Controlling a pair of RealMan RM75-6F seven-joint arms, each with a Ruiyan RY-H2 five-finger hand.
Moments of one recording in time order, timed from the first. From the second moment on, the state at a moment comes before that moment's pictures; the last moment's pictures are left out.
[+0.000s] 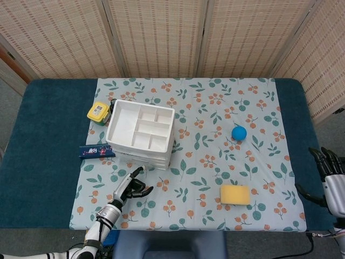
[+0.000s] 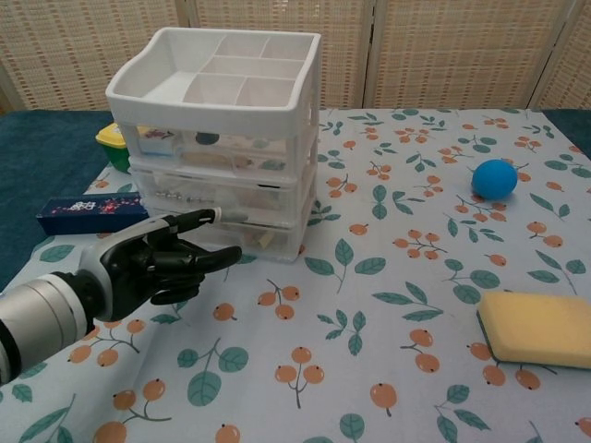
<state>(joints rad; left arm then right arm) -0.47 -1.74 -0.19 -1.63 1.13 0.95 -0.64 0.04 -1.06 0.07 -1.59 -1.58 1.60 0.24</state>
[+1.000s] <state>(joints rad) -0.41 -1.87 -0.28 -1.57 1.07 0.97 -0.70 0.03 -1.06 0.07 -1.60 -1.57 1.60 0.23</state>
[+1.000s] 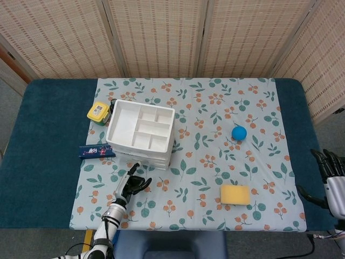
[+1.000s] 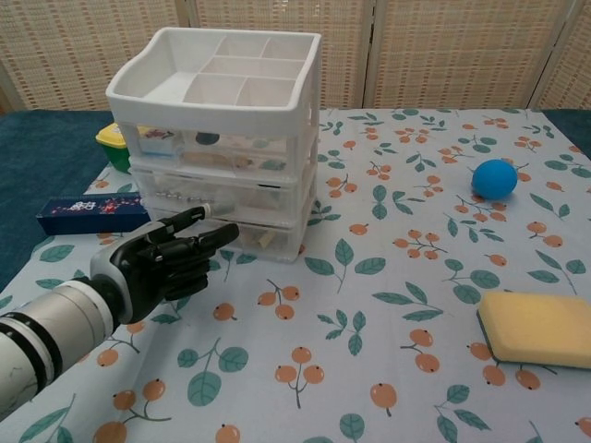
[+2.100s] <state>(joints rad) -0.43 -1.90 -0.36 -1.54 0.99 0.91 -0.67 0.02 -1.06 0.07 -1.59 -1.56 1.60 0.25</state>
